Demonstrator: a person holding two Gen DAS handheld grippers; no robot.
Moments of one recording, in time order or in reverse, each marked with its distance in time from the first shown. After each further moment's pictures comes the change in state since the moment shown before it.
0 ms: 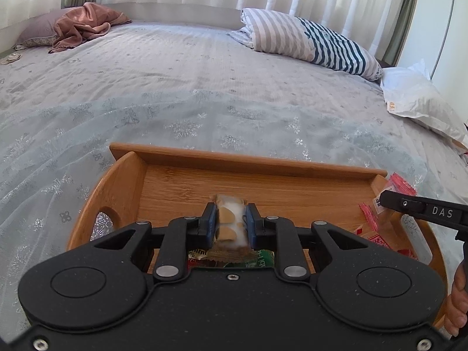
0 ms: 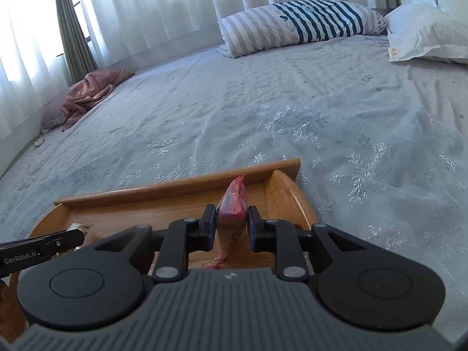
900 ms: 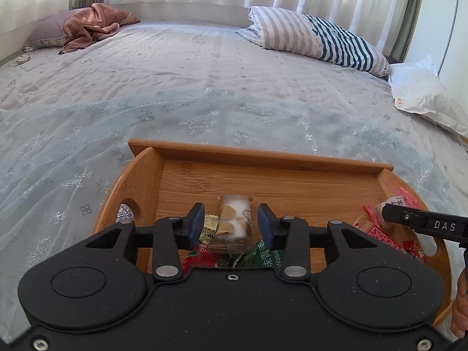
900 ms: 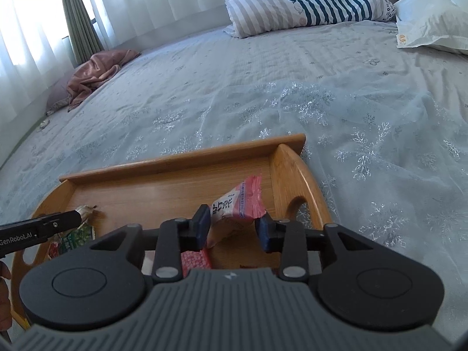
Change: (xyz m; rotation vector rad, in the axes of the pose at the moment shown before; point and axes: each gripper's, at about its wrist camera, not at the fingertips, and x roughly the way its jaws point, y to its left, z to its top) left arm -0.019 0.004 -0.003 0.008 0.008 0.046; right arm -0.003 0.005 -0.011 -0.041 0.090 0.001
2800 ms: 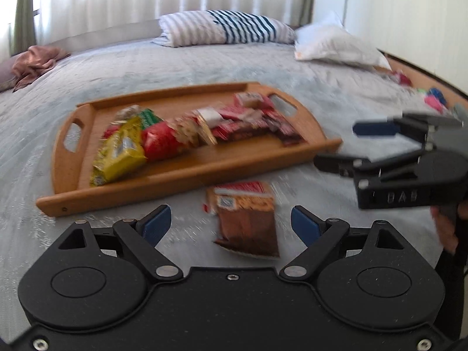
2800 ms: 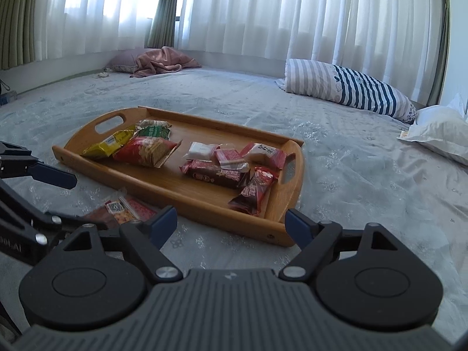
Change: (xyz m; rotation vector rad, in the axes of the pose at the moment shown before) left arm -0.160 -0.079 -0.172 0.308 -0.026 -0.192; right arm -0.165 0.014 -0.144 -0.445 -0.219 -0.002
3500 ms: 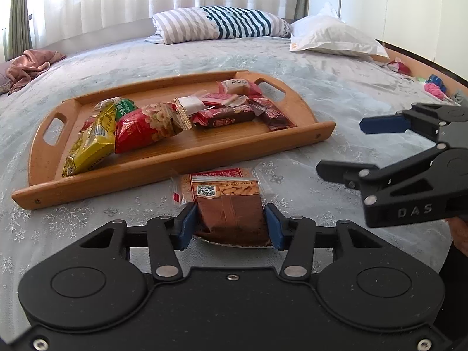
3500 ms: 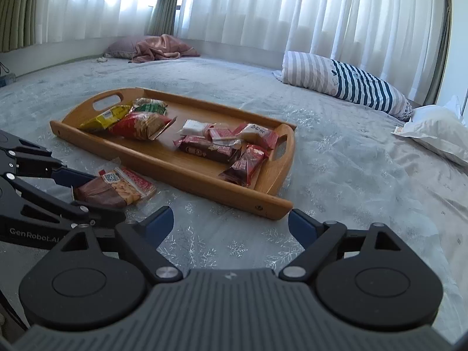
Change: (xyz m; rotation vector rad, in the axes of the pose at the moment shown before) left arm 0.020 -0.021 -0.011 0.014 0.000 0.011; right arm -0.002 -0.002 -0.018 -0.028 0.044 -0.010
